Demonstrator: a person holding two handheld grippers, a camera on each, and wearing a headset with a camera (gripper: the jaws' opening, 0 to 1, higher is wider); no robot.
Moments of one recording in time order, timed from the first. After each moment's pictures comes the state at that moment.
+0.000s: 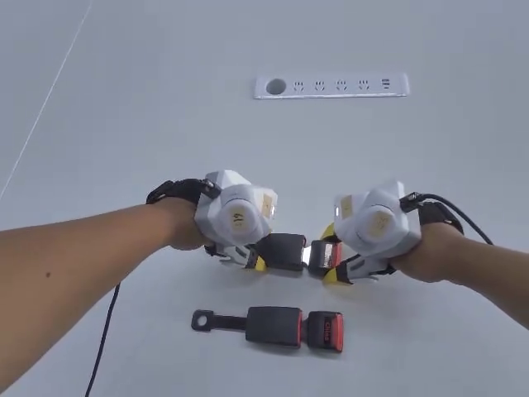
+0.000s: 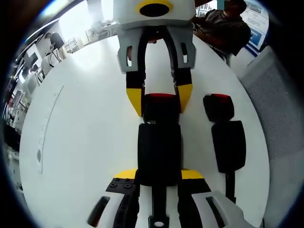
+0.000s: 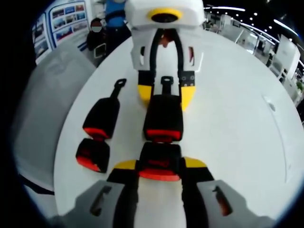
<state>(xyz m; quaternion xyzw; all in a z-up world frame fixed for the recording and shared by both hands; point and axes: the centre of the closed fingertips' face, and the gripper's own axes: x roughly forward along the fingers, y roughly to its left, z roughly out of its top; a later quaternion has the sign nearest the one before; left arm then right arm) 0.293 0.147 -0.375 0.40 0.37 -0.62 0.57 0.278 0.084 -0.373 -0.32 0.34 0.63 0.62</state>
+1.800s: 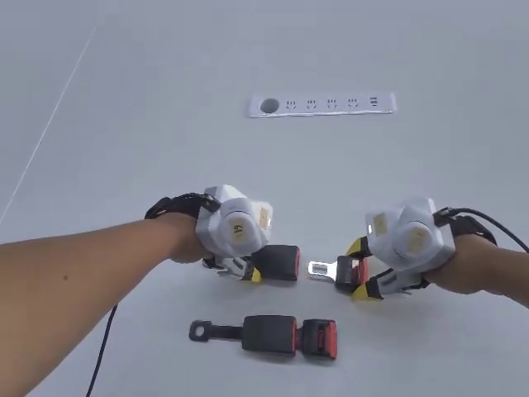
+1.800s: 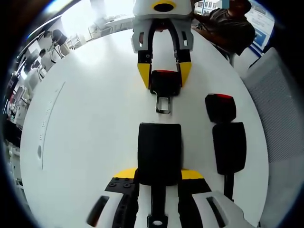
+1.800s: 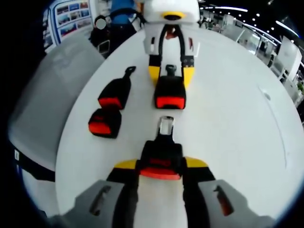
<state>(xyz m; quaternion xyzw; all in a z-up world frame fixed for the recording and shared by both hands) 0.292 0.149 -0.377 0.40 0.38 -0.60 0.58 0.267 0.025 -0.373 -0.33 0.34 0.63 0.61</state>
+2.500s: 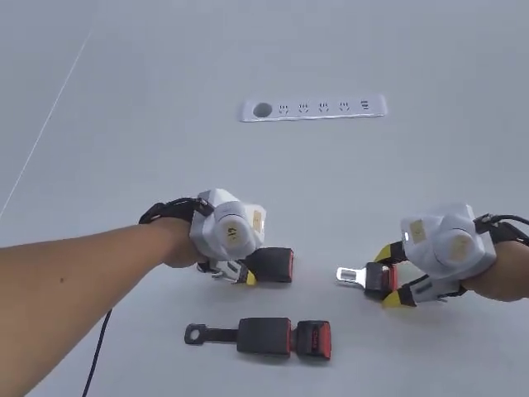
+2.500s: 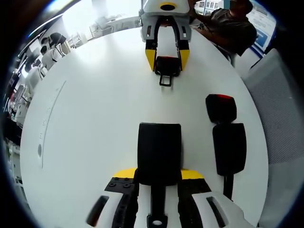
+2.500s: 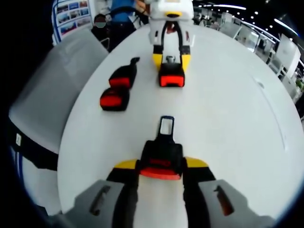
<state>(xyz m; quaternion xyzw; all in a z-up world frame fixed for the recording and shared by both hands) 0.294 0.149 -0.378 0.40 0.38 -0.60 0.58 0.258 -0.023 -0.374 -0.33 0.35 0.62 0.61</state>
